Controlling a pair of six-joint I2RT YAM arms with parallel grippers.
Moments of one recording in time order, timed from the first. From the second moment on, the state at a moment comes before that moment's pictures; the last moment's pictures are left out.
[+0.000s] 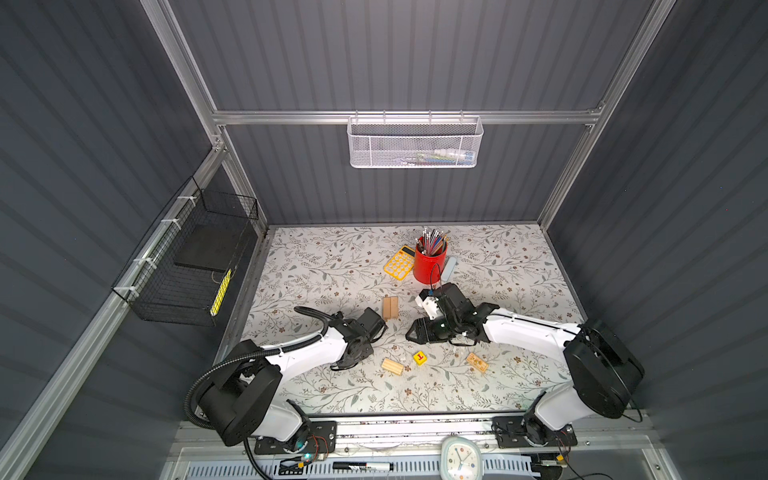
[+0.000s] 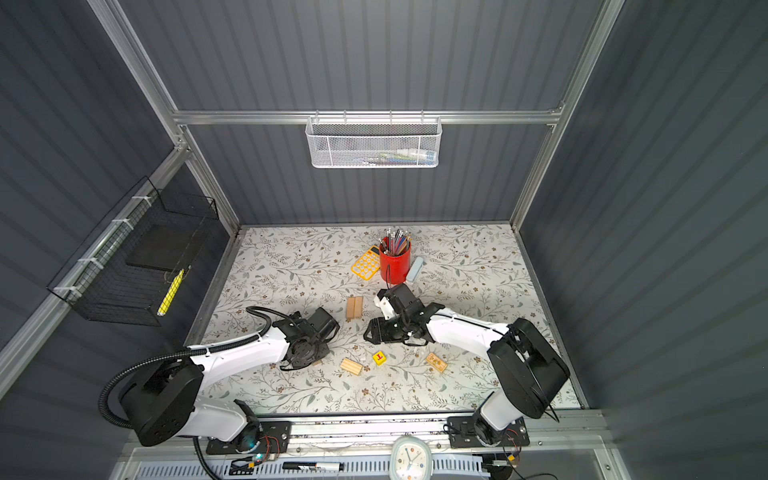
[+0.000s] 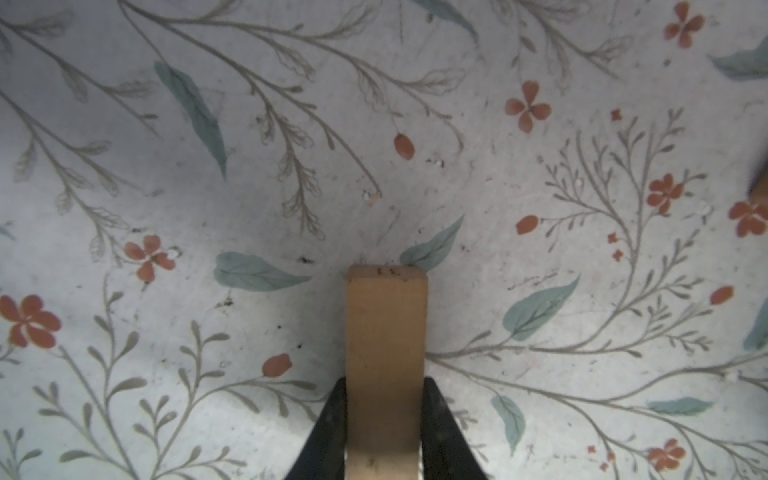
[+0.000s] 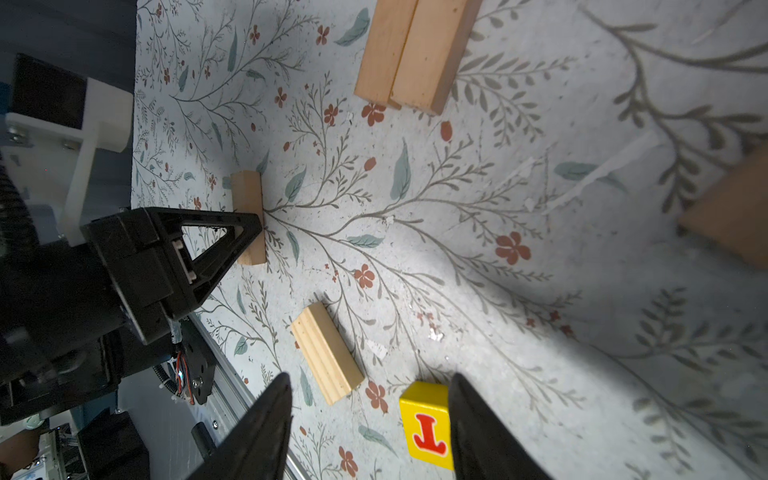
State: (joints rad) left arm -0.78 1.43 0.72 -0.67 -0.25 -1.16; right arm 0.72 1.55 0.85 -0.26 -0.42 0.56
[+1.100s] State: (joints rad) left arm -0.74 1.54 1.17 -0.77 -0.19 -0.55; right arm 0.64 1.50 0.91 -0.34 -0.28 0.64
